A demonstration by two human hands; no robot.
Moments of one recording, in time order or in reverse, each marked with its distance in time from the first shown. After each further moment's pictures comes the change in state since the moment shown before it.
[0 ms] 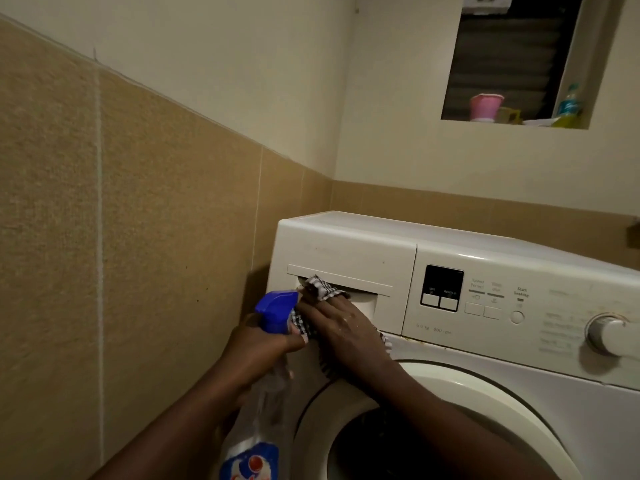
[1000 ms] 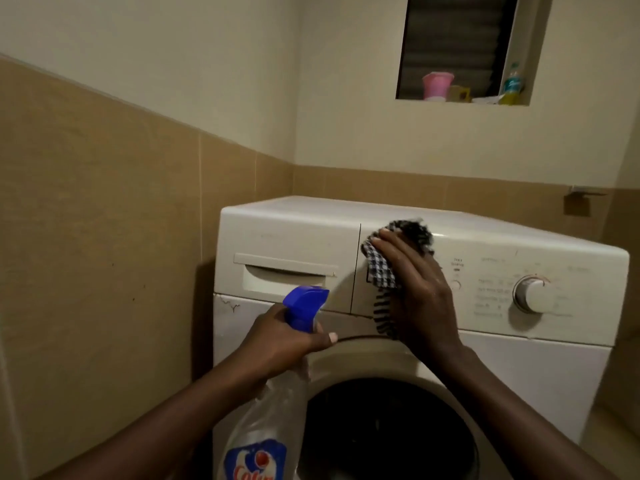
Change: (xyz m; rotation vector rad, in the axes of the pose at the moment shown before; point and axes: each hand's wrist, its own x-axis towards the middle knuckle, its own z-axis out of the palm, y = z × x) left_hand -0.017 0.022 0.068 0.230 -0.314 0.137; right_hand -0.069 0.068 -0.107 -0.021 0.414 0.350
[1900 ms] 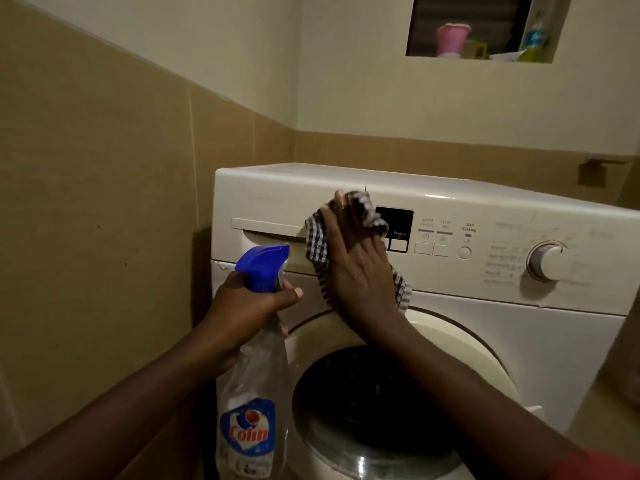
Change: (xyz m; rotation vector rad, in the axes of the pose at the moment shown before) left_hand -0.008 -0.014 -0.015 -0.207 0.176 -0.025; right_hand -0.011 -0.036 0.070 -0.193 -0.240 0.003
